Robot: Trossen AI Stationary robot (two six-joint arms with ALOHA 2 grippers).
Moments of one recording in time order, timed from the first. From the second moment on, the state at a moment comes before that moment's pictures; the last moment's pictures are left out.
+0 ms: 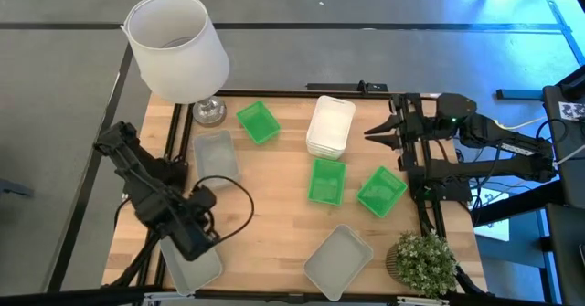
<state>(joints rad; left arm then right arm) -0.78 1.55 1.64 -1.57 -0.12 -1.64 -0.18 0.74 0.95 -0.33 -0.27 -0.18</state>
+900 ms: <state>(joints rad) -0.77 1.54 1.32 -1.56 0.14 -1.59 -0.18 0.74 0.95 -0.21 -0.26 -0.09</state>
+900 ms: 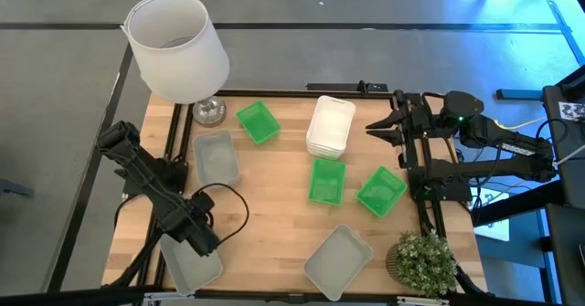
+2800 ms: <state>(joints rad) -0.82 1.55 0.95 -1.21 0.06 -1.59 -0.18 0.74 0.95 -0.28 -0.55 -0.13</state>
